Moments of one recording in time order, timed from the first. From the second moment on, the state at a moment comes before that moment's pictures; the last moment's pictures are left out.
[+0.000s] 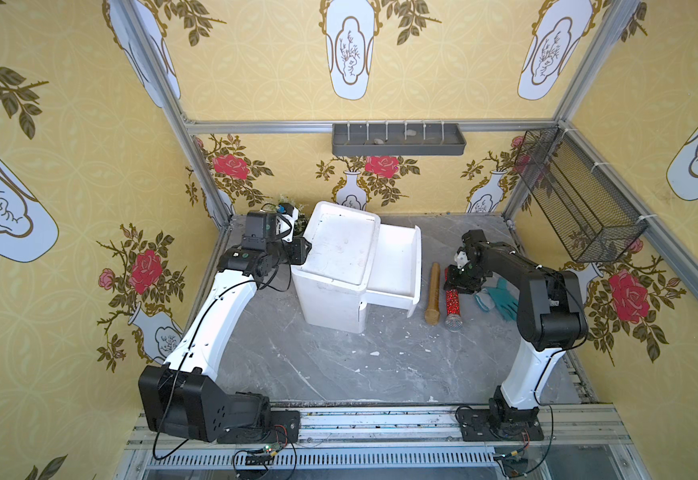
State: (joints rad) left arm -0.20 1.36 1.30 -0.63 0.26 -0.12; right arm 0.14 1.90 1.30 -0.78 -0.21 0.25
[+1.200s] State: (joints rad) left arm -0.20 1.36 1.30 -0.63 0.25 -0.11; right arm 0.13 1.67 1.31 -0.76 -0.22 0.37
